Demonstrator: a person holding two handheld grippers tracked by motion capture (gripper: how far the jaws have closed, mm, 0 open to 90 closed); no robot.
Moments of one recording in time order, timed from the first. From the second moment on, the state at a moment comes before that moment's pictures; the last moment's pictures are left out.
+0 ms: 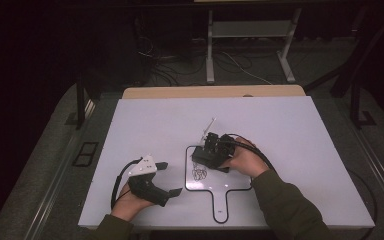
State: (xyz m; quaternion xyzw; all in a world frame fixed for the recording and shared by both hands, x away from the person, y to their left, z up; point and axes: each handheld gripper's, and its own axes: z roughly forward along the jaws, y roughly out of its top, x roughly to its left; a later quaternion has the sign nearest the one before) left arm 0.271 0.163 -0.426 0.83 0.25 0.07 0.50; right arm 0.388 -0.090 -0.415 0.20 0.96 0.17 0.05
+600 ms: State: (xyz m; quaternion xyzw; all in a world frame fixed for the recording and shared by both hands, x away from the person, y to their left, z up) left arm 0.271 0.162 -0.426 0.83 0.25 0.07 0.50; right arm 0.363 -0.072 -0.415 0.16 0.97 0.17 0.03
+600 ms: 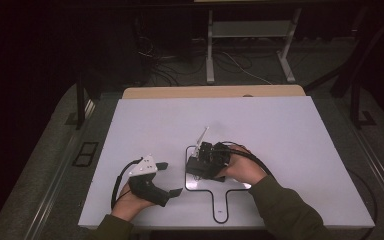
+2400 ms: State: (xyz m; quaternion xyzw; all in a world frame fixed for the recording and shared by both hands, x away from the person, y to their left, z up) left arm 0.271 0.162 -0.427 0.83 0.25 0.07 0.49; right arm 0.378 -0.067 -0.417 0.18 0.97 0.19 0.04
